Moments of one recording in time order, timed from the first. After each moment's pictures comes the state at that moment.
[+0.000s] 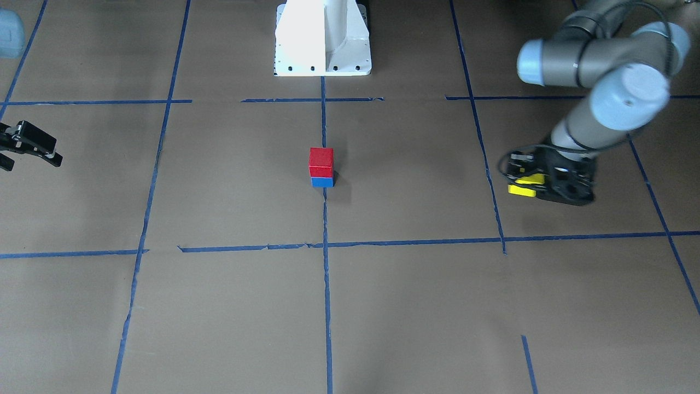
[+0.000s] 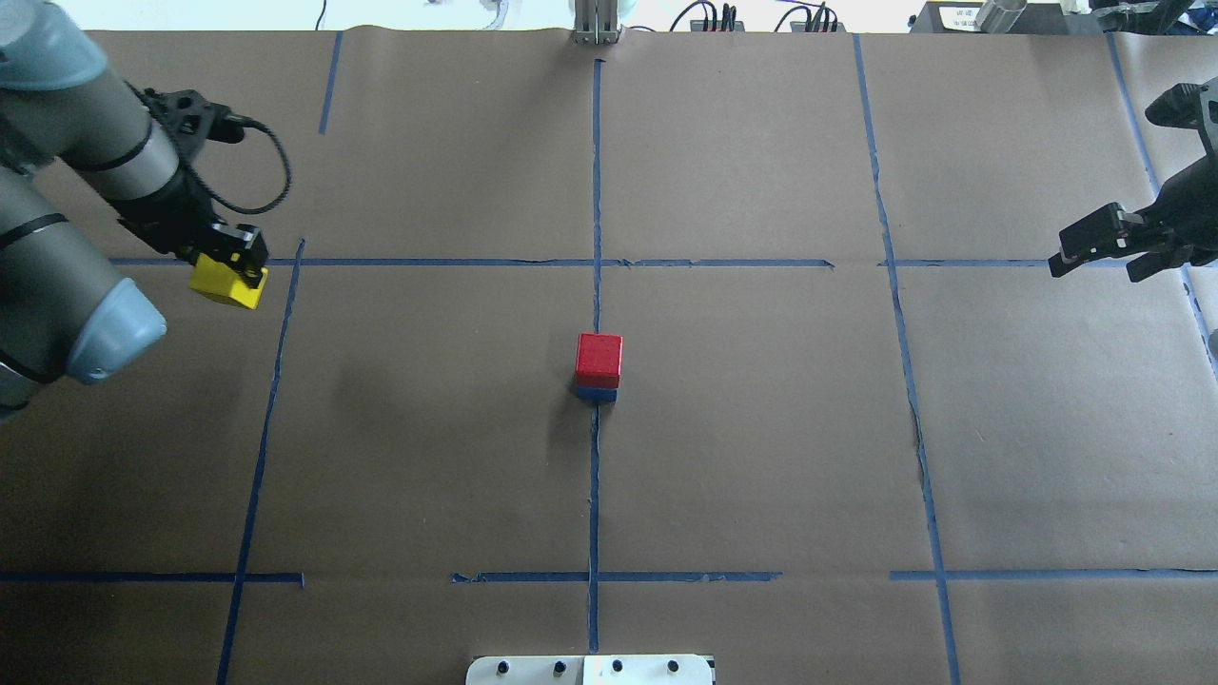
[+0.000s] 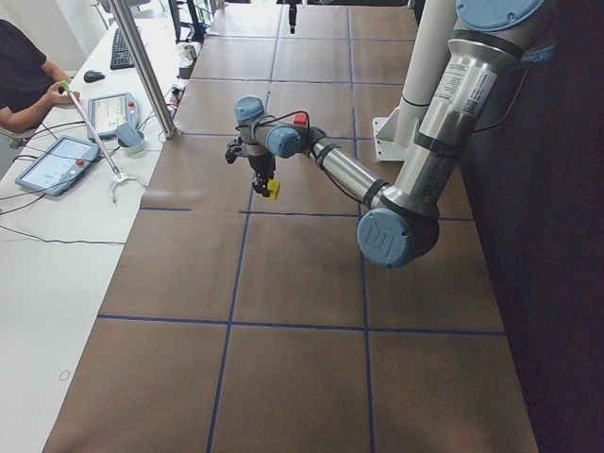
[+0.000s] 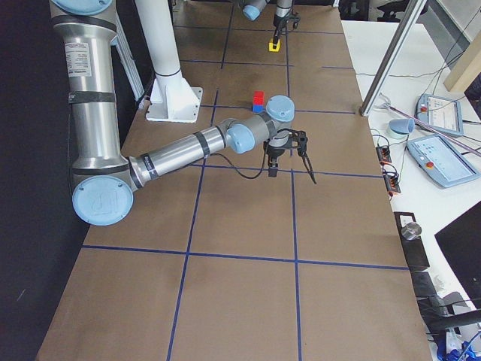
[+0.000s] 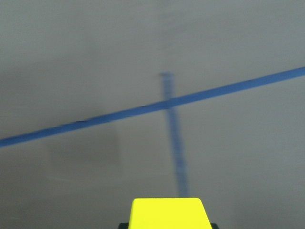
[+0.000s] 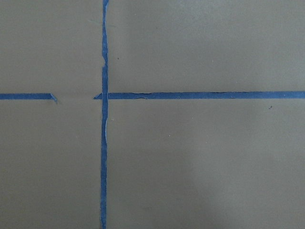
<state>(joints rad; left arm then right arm) -0.87 -2.03 -1.77 -1.45 -2.22 -0.68 1.16 -1.52 1.91 -1.47 2.35 0.63</state>
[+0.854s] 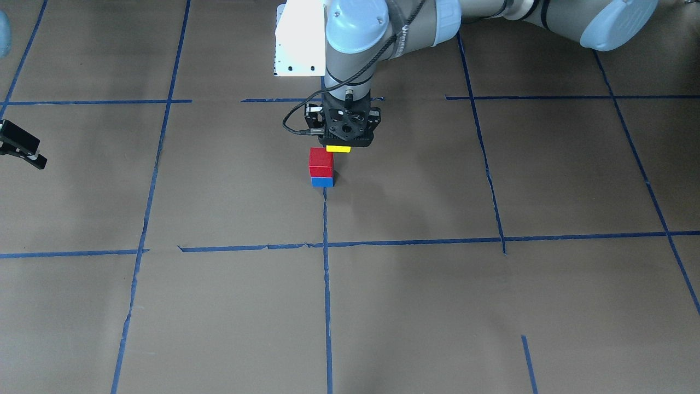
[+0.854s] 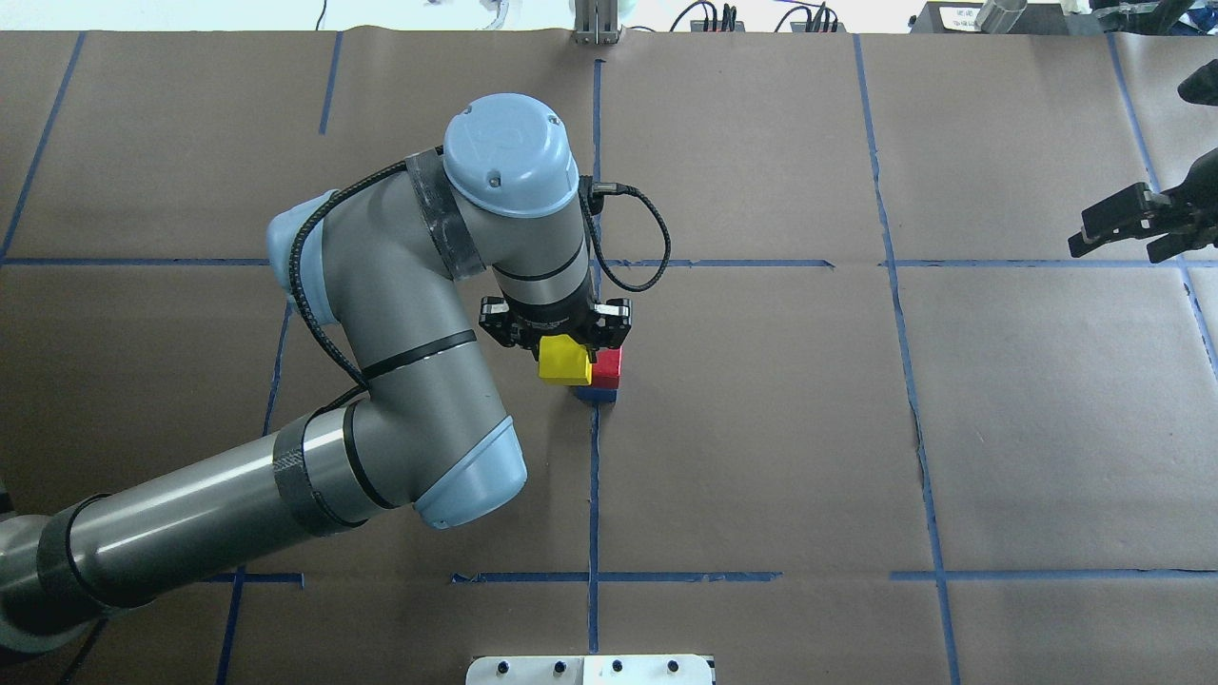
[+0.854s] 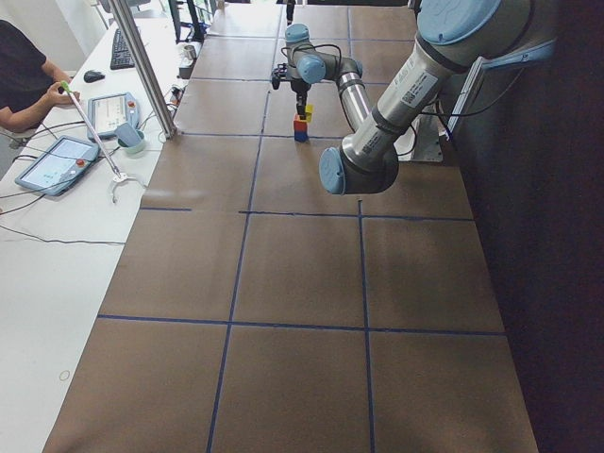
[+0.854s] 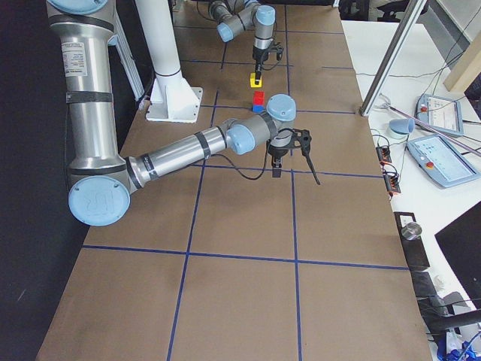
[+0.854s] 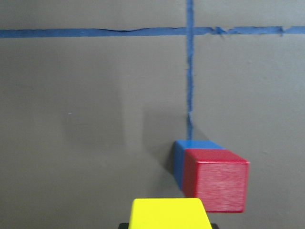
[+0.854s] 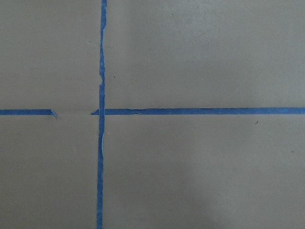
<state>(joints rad) -0.55 -2.45 -1.64 -1.39 -2.00 -1.14 1.20 -1.52 1.91 -1.45 2.35 0.62</state>
